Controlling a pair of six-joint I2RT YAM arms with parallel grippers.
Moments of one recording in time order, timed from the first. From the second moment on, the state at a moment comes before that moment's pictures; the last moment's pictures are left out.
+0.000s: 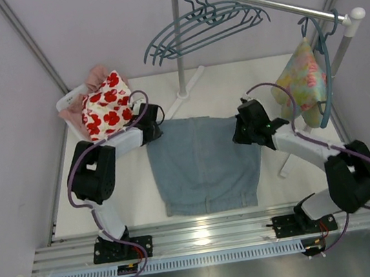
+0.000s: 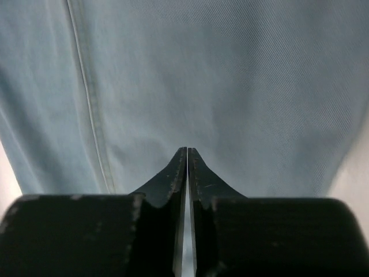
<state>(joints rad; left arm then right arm) -0.39 1.87 1.14 -0.18 -0.34 -0.58 0.47 1.37 0.86 -0.30 0.06 0.61</state>
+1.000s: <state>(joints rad) -0.31 1.90 1.16 -0.17 -0.31 -0.59 0.39 1.92 1.18 -0.12 0.17 0.52</state>
